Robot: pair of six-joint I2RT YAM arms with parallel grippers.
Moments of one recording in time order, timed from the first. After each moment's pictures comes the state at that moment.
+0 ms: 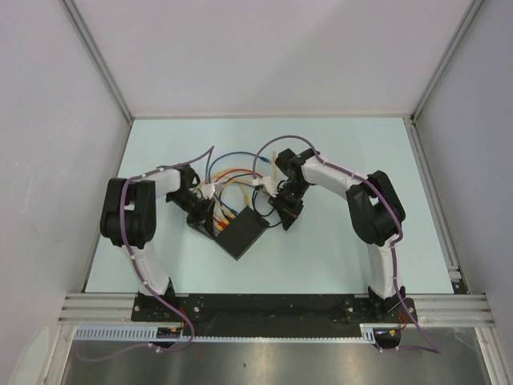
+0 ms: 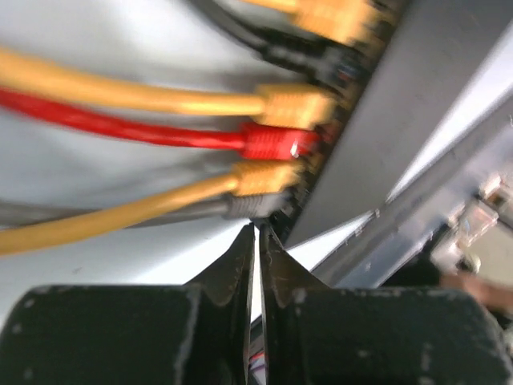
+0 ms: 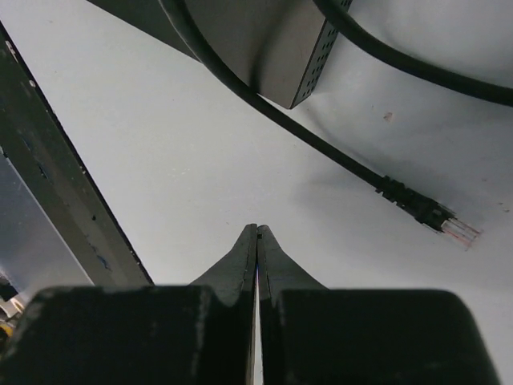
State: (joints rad) left arm -0.11 1.86 1.07 -0.92 0.59 0.22; right arm 0.61 2.05 1.57 -1.06 -0.57 -0.54
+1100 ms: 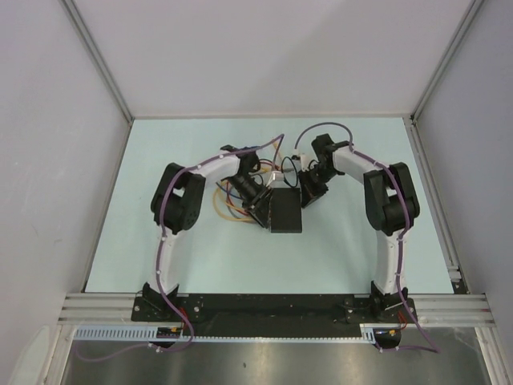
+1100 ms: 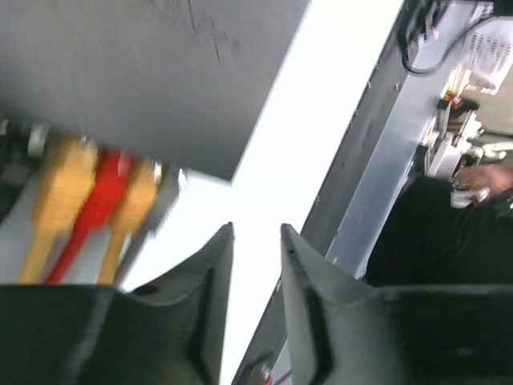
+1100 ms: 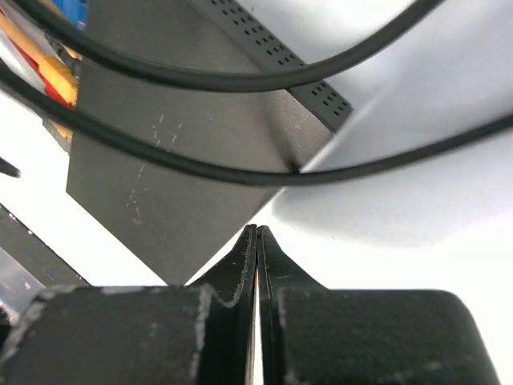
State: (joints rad) left arm -0.51 2.21 1.64 -1.09 0.91 0.30; right arm 0.33 2.08 1.51 -0.82 -0.53 -0.17
